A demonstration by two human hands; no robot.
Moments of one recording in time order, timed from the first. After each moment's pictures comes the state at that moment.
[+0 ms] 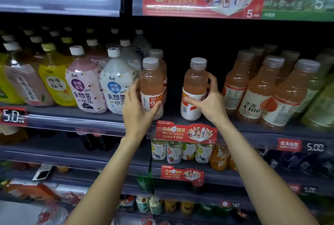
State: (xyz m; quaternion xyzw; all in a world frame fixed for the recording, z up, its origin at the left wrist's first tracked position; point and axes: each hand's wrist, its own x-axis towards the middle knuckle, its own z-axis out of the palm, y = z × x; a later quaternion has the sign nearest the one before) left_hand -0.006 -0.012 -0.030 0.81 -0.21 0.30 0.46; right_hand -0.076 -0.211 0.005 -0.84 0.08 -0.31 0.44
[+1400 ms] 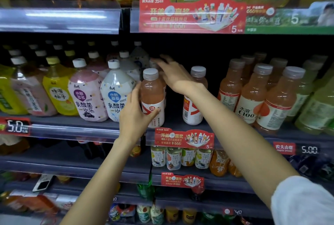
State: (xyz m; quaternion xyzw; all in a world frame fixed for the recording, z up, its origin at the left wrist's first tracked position) left_hand -0.014 -0.003 -0.001 0.84 -0.24 0.27 0.40; right_hand 0.007 -0.169 0.096 -0.97 -0.05 -0.17 0.16
